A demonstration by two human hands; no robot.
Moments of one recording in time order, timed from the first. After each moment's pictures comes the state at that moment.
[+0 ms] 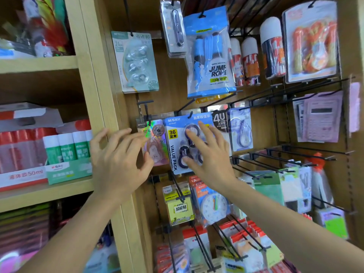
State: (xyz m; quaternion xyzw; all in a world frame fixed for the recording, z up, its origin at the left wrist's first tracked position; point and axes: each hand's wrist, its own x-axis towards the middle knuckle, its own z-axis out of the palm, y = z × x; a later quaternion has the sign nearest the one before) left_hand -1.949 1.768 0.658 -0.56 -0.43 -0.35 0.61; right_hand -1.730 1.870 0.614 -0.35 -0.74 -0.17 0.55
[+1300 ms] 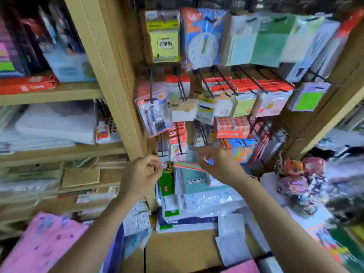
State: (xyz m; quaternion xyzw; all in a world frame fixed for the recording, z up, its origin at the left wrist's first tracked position) left_hand -1.878 1.639 0.250 -0.63 -0.67 -0.38 -0.08; right_hand -1.624 1.740 0.281 -0.45 -0.84 0.22 0.23
